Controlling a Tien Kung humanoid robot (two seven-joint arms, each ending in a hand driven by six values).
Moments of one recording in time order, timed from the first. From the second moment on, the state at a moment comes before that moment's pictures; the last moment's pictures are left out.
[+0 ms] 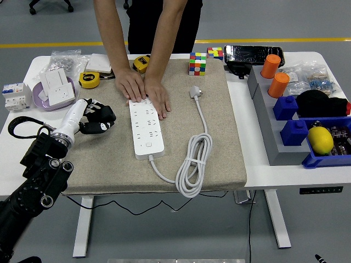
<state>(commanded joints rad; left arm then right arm) -0.39 0.06 -1.35 -0.93 1.93 0.11 0.03 0.11 -0.11 1.47 0.18 -1.49 0.01 -0.07</state>
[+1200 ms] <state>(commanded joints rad) -0.22 0.00 -1.49 -1.18 1.63 0.19 -0.09 0.10 -0.10 1.48 0.18 -1.51 0.02 -0.07</state>
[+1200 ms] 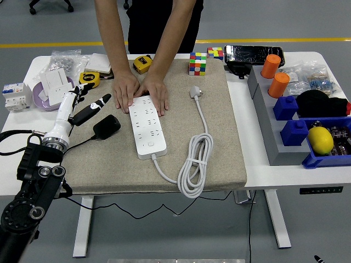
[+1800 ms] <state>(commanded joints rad) -0.07 0.02 -1.49 -1.45 0.94 0.07 -0.23 0.09 -0.11 1.48 0.18 -1.50 0.02 -0.07</state>
